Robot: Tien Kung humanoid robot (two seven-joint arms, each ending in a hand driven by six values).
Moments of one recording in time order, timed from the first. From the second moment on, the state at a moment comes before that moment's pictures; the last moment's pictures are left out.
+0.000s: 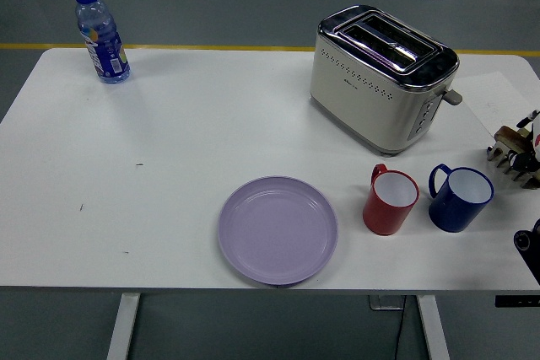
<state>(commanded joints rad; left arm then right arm) -0.07 0.00 -1.30 -0.18 1.74 0.08 0.27 0.37 -0.33 1.26 1.25 -2.27 -0.14 -0.59</state>
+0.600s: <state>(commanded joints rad) -0.07 0.00 -1.30 -0.18 1.74 0.07 0.27 0.38 -0.34 1.25 1.21 -2.27 -0.23 -0.58</state>
